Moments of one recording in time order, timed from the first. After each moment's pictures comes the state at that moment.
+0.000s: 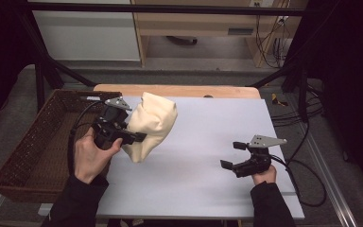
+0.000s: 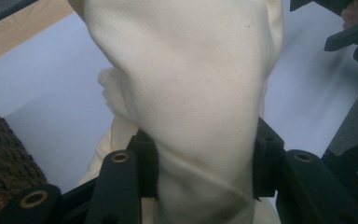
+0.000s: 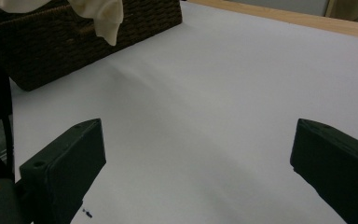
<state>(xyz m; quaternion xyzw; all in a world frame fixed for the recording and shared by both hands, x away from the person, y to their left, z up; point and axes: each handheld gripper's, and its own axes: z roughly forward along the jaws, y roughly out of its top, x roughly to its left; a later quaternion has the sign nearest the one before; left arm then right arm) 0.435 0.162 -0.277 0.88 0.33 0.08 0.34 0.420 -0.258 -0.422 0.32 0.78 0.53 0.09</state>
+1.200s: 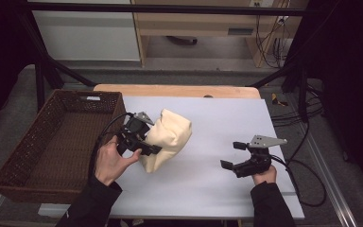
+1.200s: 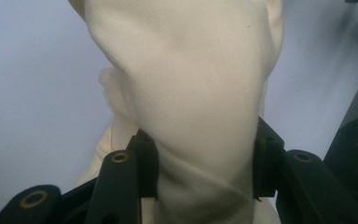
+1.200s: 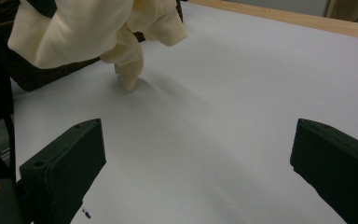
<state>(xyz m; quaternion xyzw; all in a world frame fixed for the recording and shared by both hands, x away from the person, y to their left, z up) 0.448 0.125 -0.331 0.91 0.30 0.04 0.30 0.420 -0.258 -0.422 0.32 0.78 0.53 0.09</state>
